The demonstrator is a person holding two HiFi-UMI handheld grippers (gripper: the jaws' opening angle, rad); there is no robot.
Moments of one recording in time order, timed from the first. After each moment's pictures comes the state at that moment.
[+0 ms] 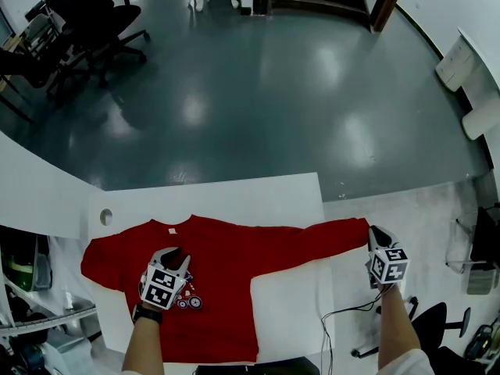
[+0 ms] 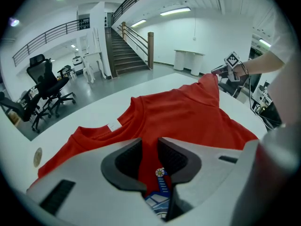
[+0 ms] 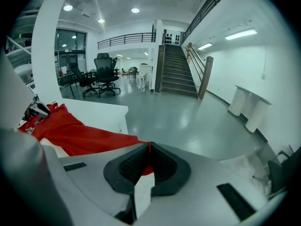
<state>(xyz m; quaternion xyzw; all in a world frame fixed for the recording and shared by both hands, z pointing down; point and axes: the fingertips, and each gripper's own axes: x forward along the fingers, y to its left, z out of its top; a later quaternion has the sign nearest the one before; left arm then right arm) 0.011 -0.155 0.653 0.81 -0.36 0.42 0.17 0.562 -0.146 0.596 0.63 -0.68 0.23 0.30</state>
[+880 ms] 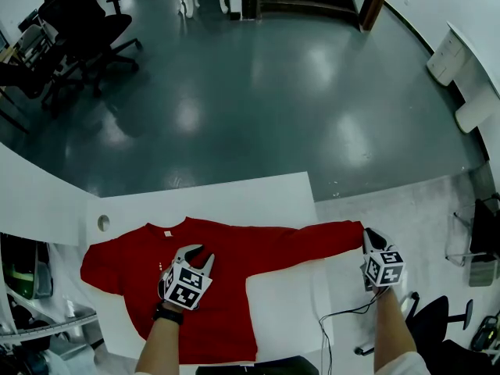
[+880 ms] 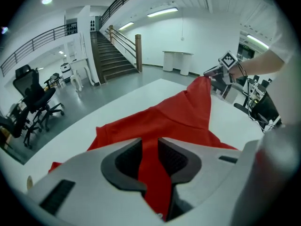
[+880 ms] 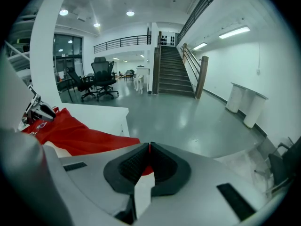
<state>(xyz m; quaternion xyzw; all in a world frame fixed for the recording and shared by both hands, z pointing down) 0.103 -0.156 0.633 0.84 -0.32 0.42 0.14 0.562 -0.124 0.587 0.64 -0.68 0.23 0.27</state>
